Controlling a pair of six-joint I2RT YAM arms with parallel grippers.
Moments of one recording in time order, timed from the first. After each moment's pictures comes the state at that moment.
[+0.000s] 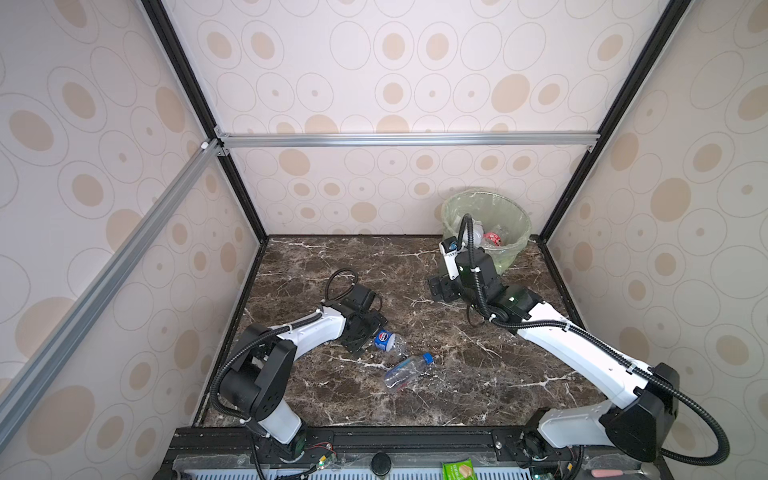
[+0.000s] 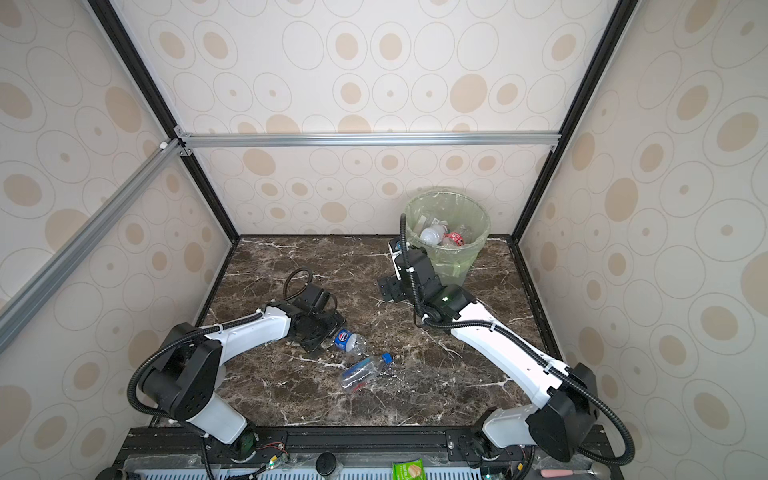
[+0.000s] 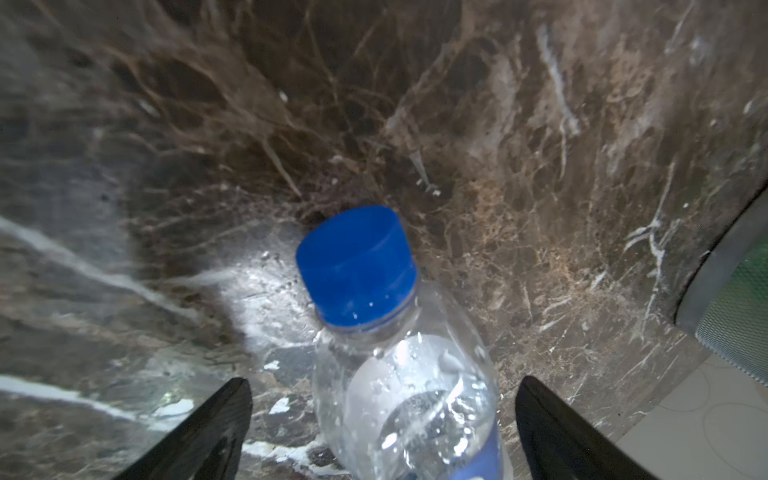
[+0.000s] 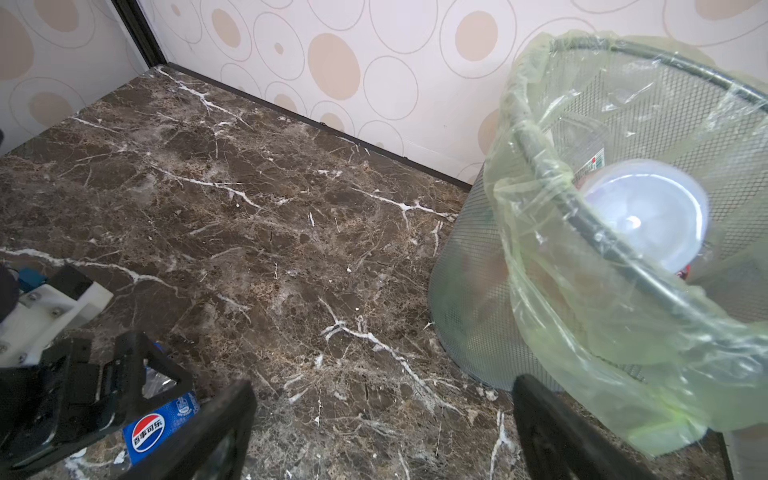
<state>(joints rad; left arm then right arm) -0.53 1.63 0.93 -0.51 0.17 -1.35 0.69 1.35 1.24 -0.46 0.34 0.06</state>
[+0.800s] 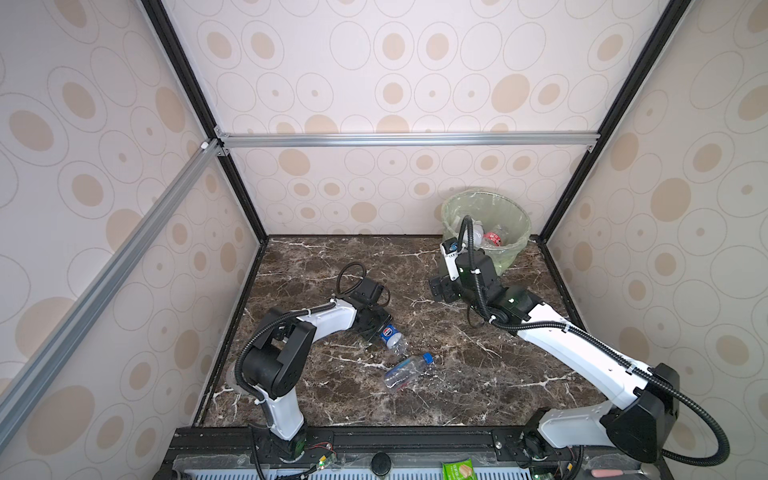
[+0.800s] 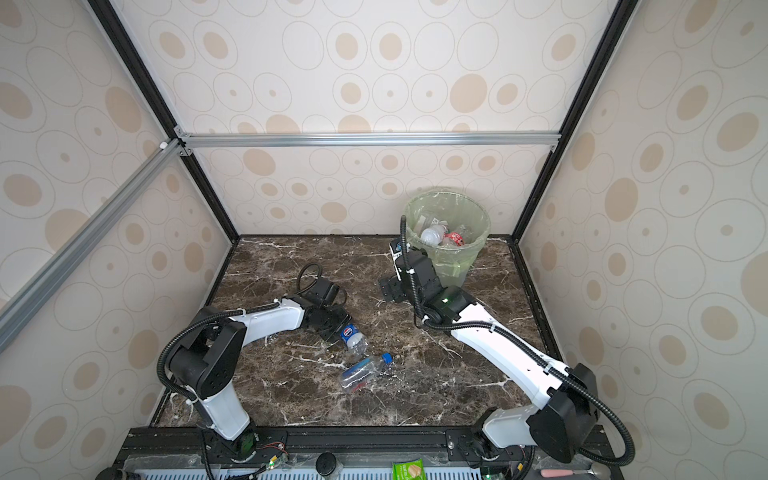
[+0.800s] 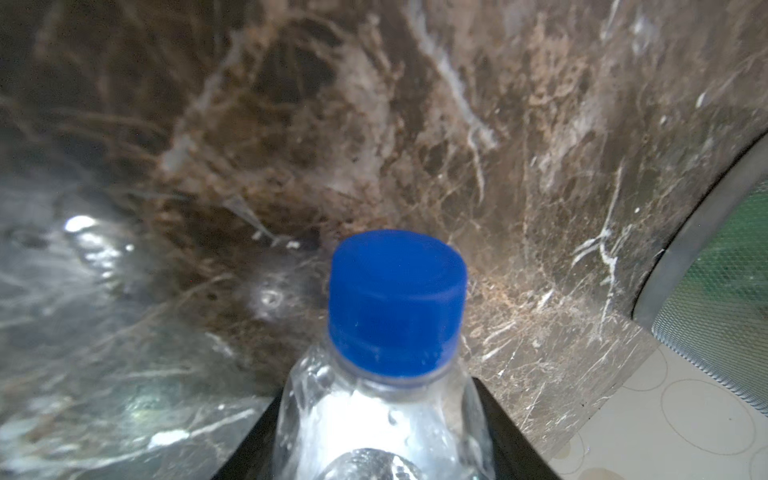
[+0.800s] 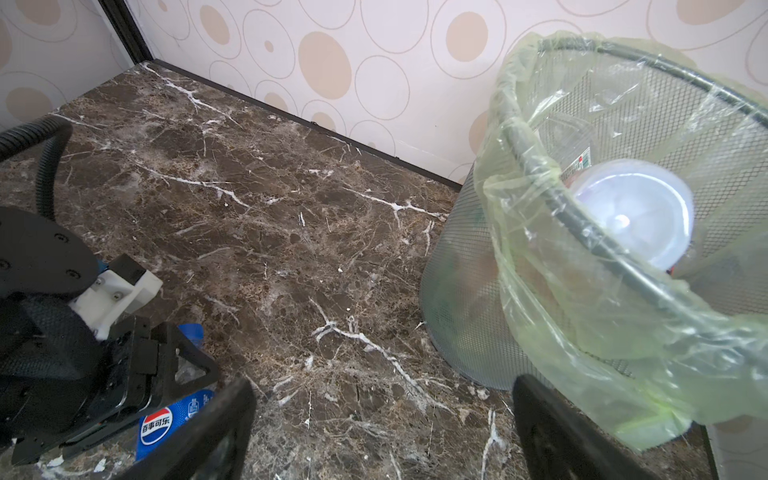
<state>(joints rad) -0.52 1.77 1.03 -0.38 0.21 -1.34 0.69 1.34 1.23 -0.44 0.37 0.05</state>
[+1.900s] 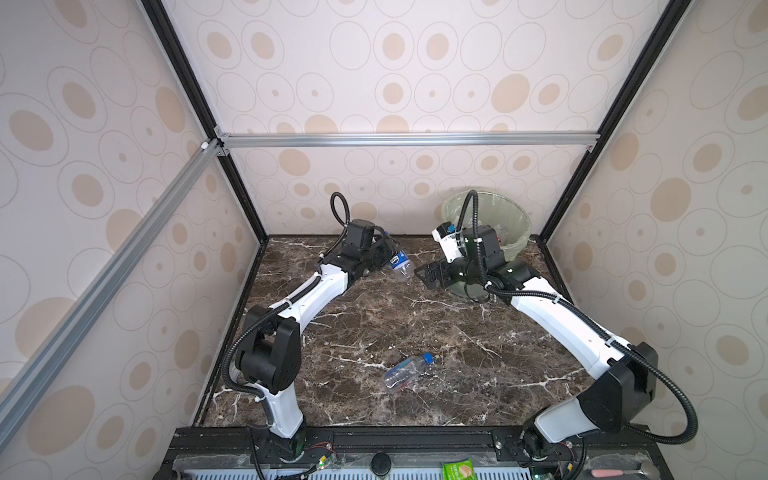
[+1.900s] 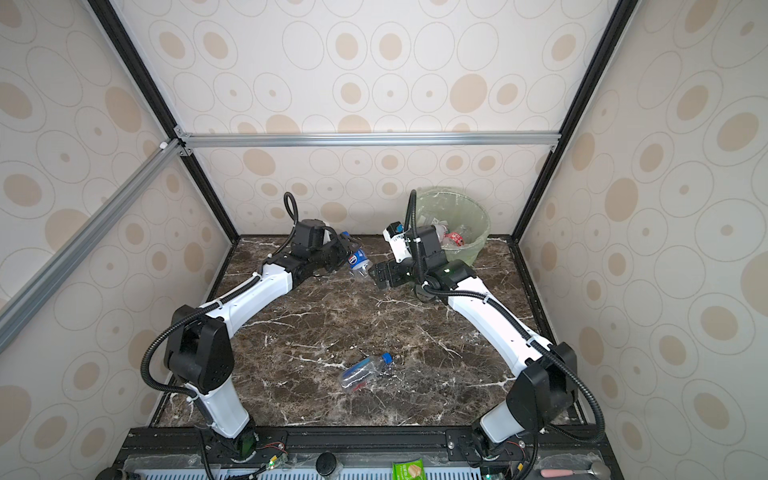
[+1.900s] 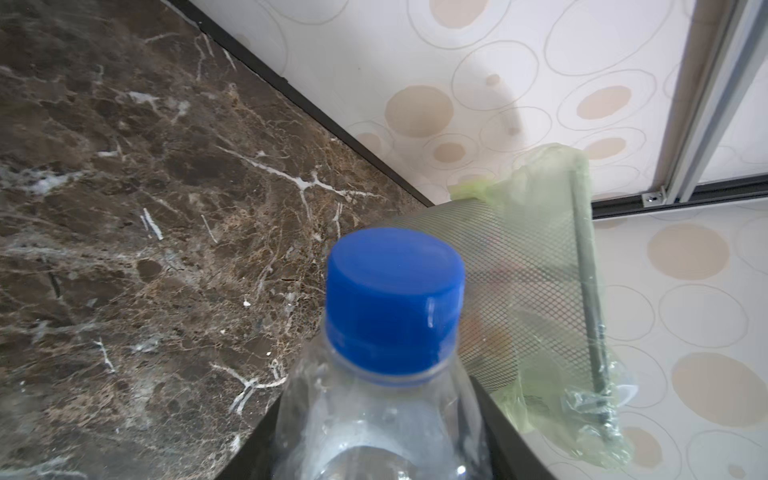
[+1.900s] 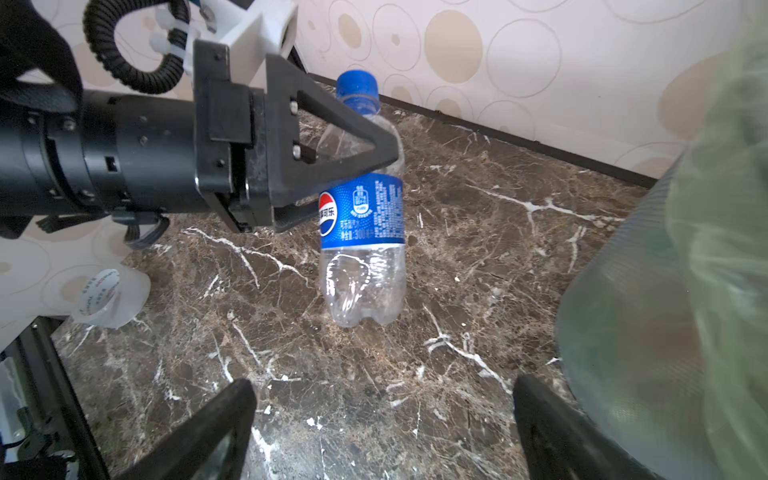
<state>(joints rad) -0.42 1.78 1.49 -0.19 0.24 -1.01 0.52 1.52 1.43 -0.51 -0.24 0.12</state>
